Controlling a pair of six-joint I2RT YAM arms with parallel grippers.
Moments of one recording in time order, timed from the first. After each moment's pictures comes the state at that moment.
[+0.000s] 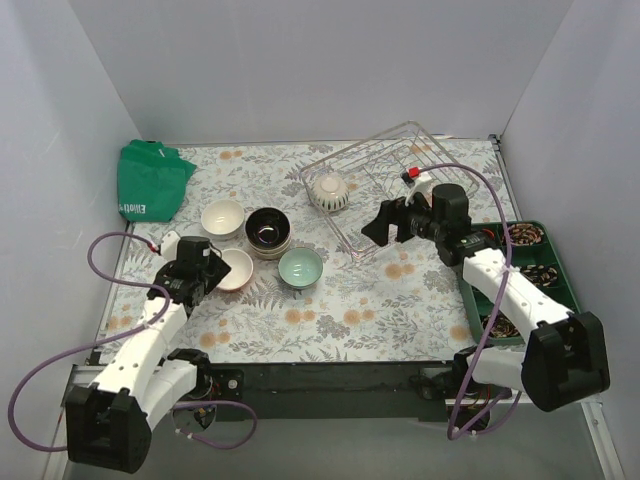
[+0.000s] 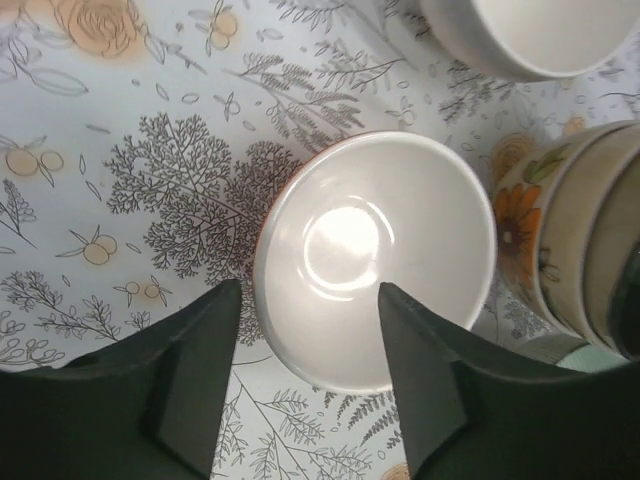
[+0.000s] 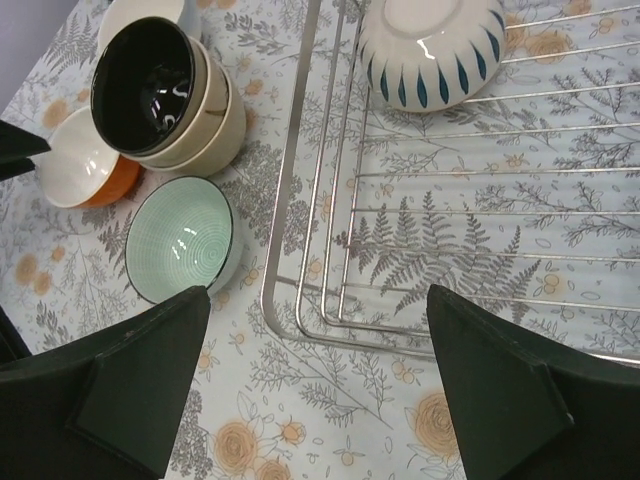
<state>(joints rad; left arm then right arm) -0.17 0.93 0.54 -0.49 -0.29 -0.89 0.36 1.20 0.79 -0.01 -0.48 0.20</state>
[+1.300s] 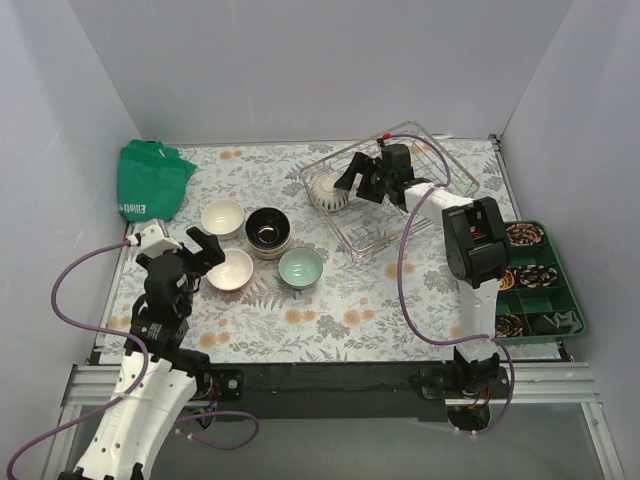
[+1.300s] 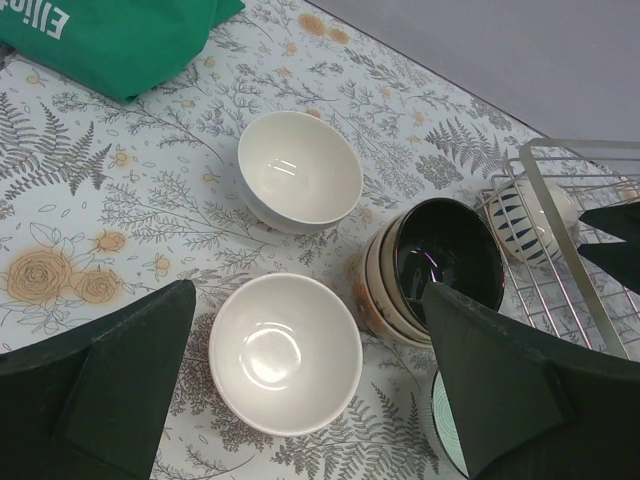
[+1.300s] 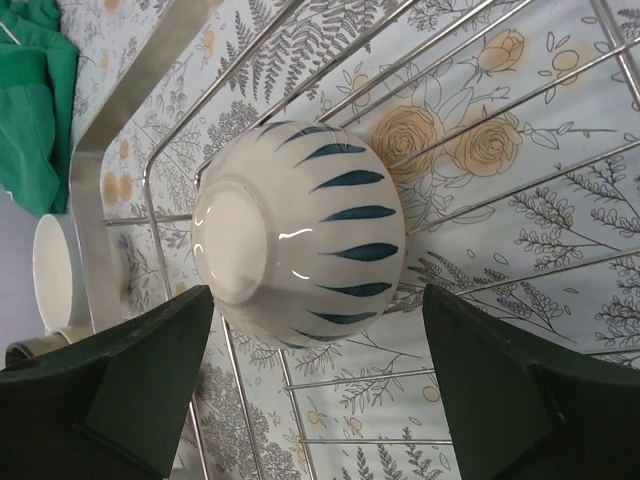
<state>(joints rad) -0.23 0.47 0.54 -0.31 -0.38 -0.50 0.36 2.09 1.45 0.07 -0.33 0.66</state>
